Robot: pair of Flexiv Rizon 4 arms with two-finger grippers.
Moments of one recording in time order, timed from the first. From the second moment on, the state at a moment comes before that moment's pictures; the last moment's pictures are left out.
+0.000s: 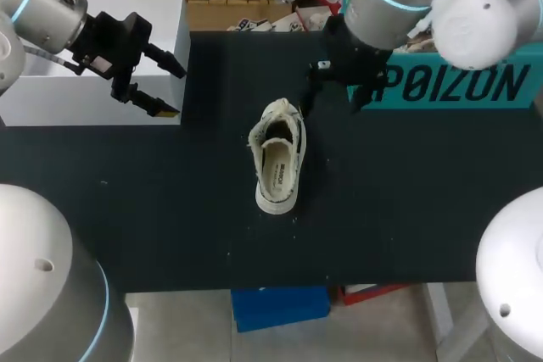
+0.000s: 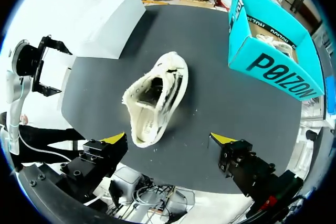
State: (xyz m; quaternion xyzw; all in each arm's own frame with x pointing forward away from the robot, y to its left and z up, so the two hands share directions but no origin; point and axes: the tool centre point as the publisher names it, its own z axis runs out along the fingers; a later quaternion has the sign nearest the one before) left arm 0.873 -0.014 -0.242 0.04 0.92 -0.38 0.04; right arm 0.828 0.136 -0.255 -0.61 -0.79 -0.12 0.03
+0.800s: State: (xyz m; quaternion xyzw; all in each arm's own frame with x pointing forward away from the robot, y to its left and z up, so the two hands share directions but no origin) left arm 0.873 -0.014 -0.242 0.04 0.92 -0.38 0.04; right arm 0.845 0.158 -0.326 -0.65 -0.76 0.01 -0.07
